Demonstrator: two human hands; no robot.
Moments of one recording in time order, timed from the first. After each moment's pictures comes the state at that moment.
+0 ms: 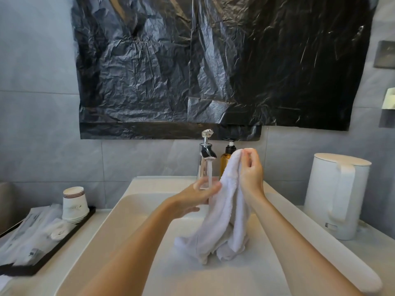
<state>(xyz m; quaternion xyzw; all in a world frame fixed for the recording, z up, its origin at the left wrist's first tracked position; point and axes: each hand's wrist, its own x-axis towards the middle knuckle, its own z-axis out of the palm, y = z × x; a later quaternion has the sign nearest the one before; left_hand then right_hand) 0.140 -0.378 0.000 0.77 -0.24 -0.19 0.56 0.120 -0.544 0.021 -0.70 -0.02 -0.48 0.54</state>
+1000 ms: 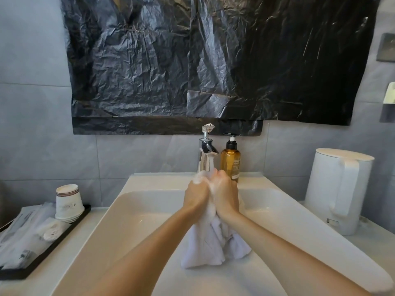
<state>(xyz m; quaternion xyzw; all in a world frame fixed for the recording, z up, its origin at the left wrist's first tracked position) 0.147 -0.413 -0.022 0.73 -0.12 0.05 0.67 0.136 -0.487 -0.021 -0.83 0.11 -0.32 0.45</state>
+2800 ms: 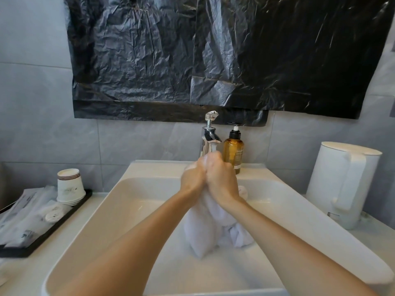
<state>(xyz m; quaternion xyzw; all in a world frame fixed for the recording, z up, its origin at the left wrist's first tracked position) 0.149 -0.404 -0.014 0.74 -0.13 0.09 0.66 0.122 -0.477 -0.010 -0.89 -0.01 -0.38 0.25</state>
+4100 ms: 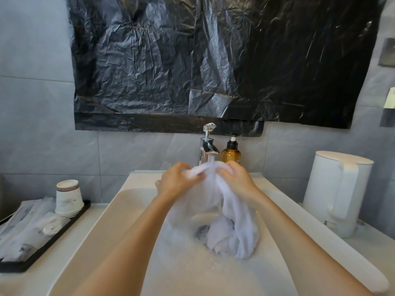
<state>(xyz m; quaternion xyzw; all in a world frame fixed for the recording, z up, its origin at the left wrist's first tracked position) 0.164 -0.360 -0.001 0.90 -0.09 0.17 0.39 0.126 -0.538 0.009 -0.84 -0.07 -0.22 0.49</state>
